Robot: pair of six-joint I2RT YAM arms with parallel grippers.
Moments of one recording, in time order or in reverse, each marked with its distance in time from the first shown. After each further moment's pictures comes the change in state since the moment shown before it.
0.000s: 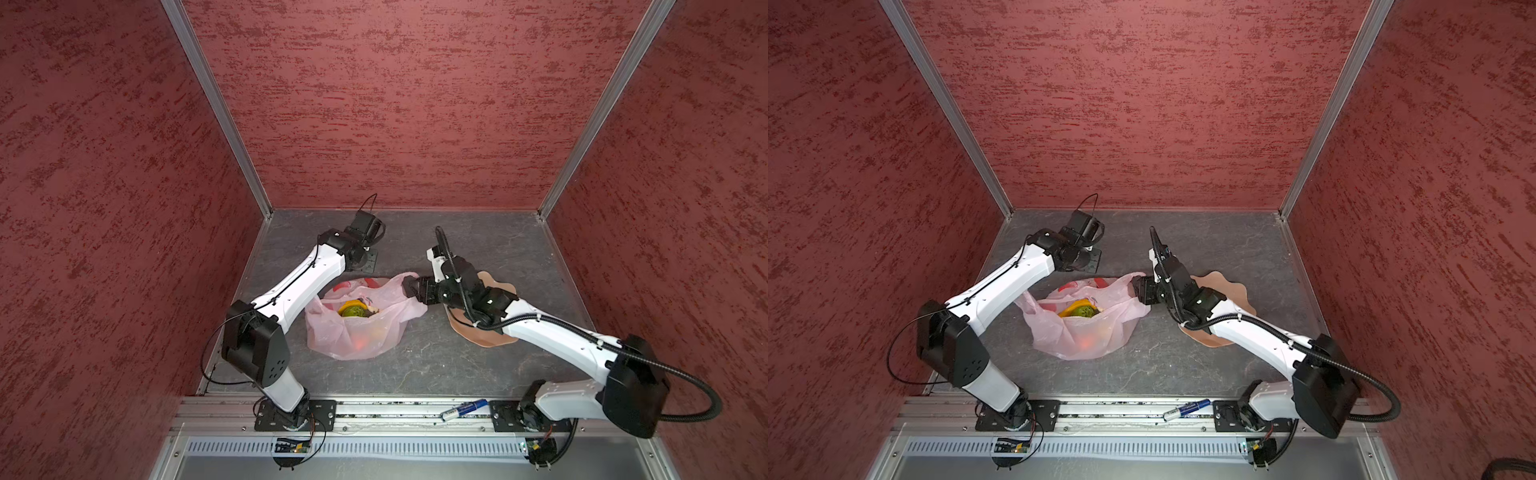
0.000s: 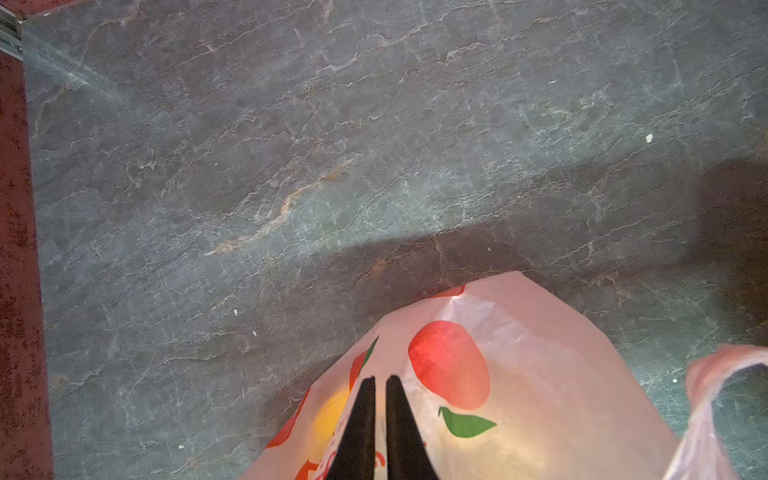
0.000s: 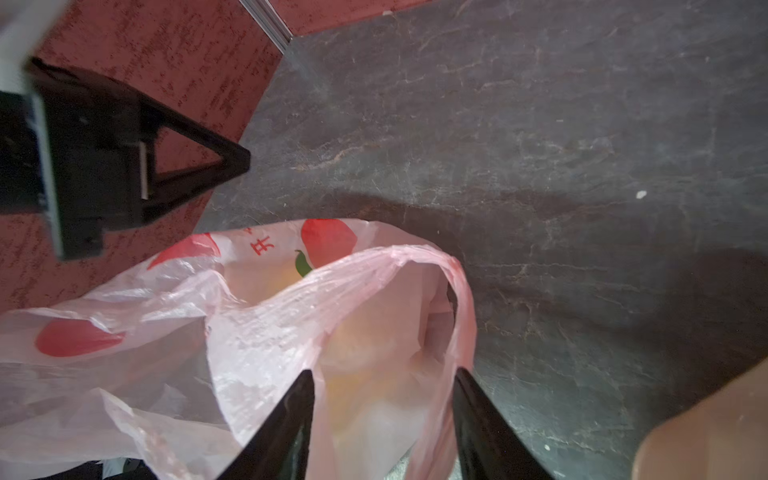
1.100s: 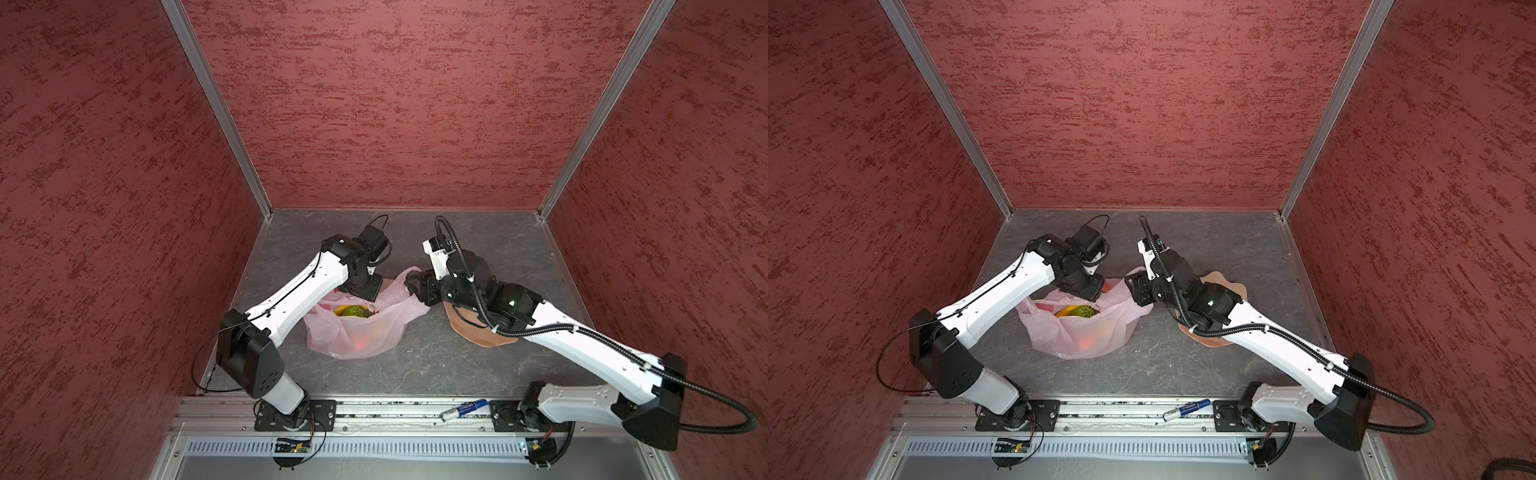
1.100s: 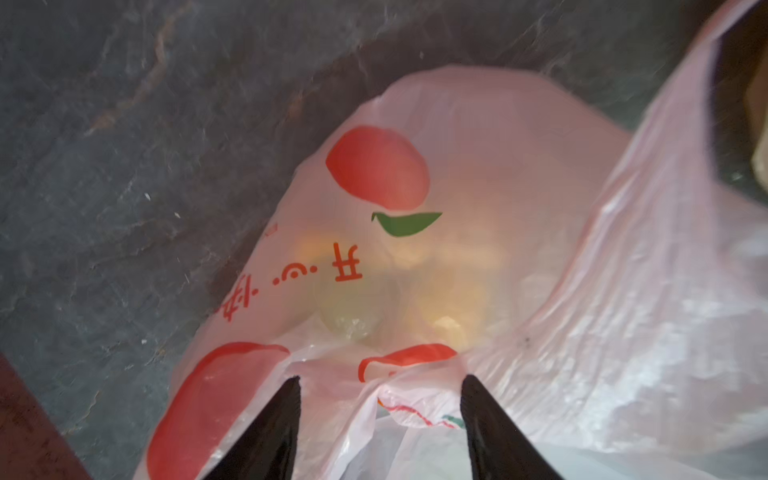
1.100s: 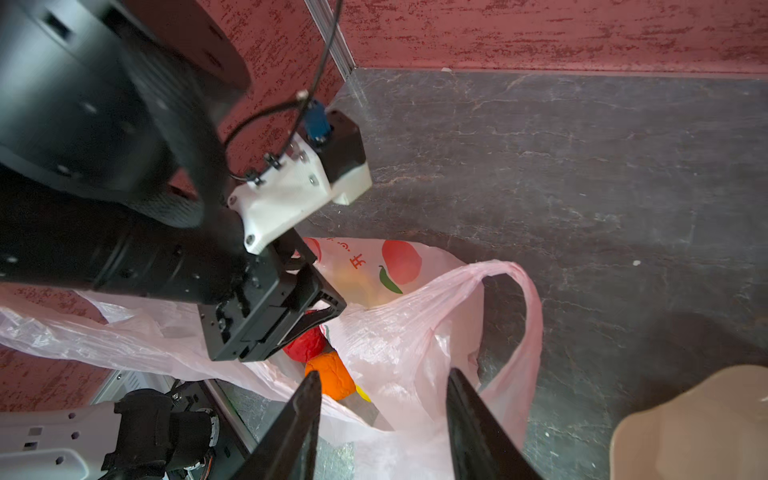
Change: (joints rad) left arm -0.110 -0.041 -0.018 -0.349 0.136 -0.009; right arm 0.133 -0.097 0.173 -0.217 0.079 -0.085
